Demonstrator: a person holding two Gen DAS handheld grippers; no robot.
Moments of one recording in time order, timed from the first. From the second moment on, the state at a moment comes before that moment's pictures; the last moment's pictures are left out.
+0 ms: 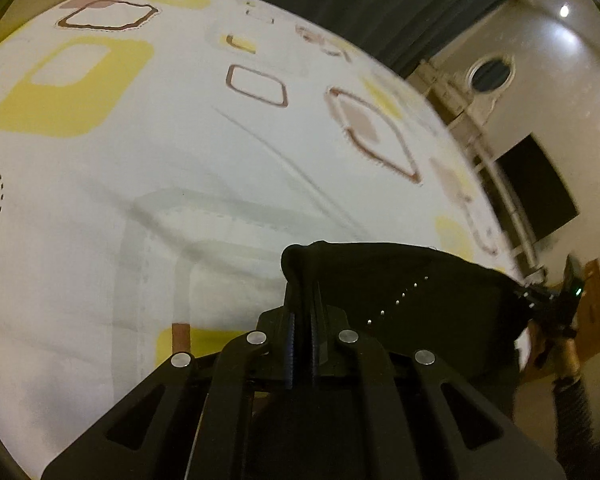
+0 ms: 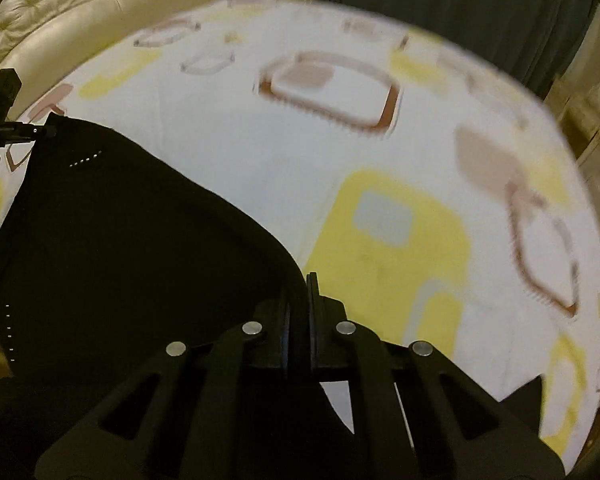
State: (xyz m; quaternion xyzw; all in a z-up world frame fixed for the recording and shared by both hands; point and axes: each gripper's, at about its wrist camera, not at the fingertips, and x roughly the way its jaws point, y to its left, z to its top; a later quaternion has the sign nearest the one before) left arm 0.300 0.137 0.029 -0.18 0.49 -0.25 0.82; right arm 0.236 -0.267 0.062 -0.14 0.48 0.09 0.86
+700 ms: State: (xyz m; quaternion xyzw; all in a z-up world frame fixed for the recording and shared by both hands) left arm 0.134 0.202 0.039 -0.26 0.45 -0.27 0.81; right arm 0.036 -0.212 0.047 -0.26 0.40 0.12 0.87
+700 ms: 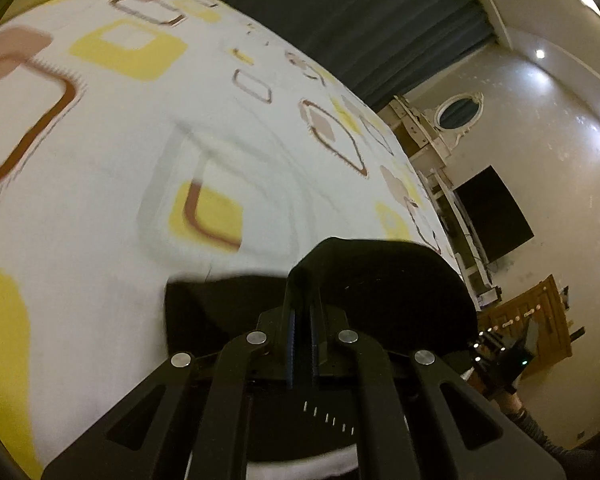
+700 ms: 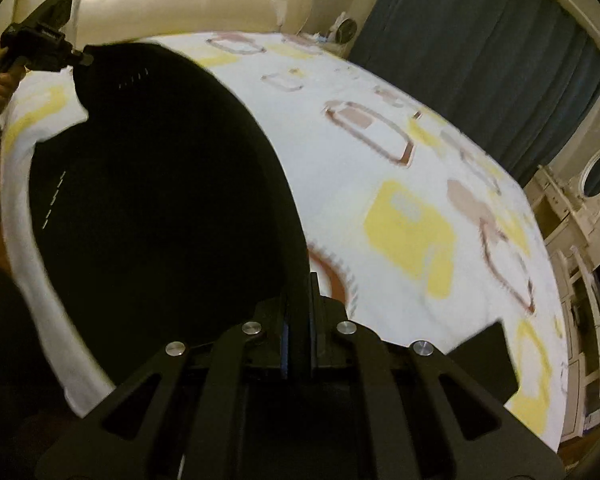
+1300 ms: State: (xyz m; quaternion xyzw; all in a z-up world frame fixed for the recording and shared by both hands) left arm 0.058 0.240 -0.032 -0.34 0.50 -0.22 0.76; right arm -0.020 -0.219 -0.006 -0.16 0.49 0.12 0.85
